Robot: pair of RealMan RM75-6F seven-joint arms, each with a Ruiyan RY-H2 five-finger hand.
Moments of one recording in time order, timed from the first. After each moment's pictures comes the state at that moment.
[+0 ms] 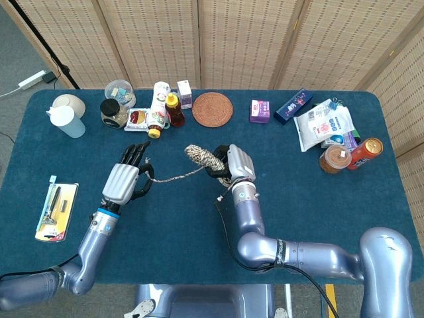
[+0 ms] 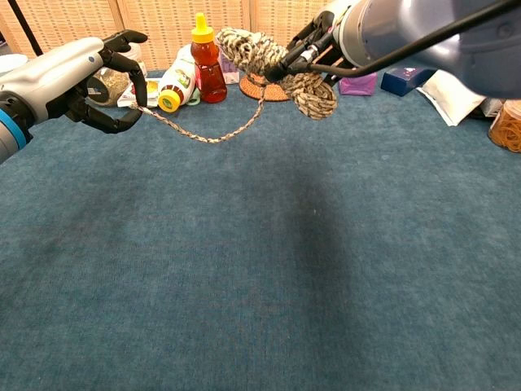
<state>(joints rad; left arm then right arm) -0.65 -1.61 -0.13 -1.41 1.28 1.28 0.10 1.14 -1.68 0.59 -1.63 -0.08 1.27 -0.39</state>
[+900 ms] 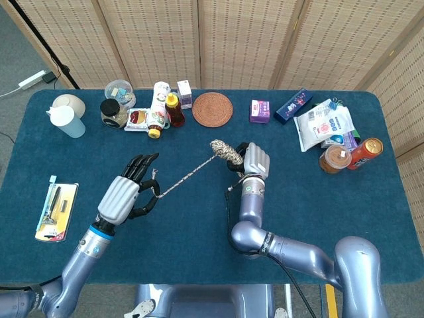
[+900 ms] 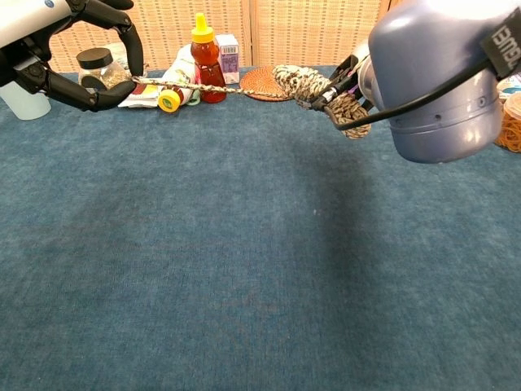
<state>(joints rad) -0.57 -1.43 -0.10 -1.77 1.47 1.33 0.10 1.10 -1.88 0.63 -1.26 -0.16 1.27 -0.49</state>
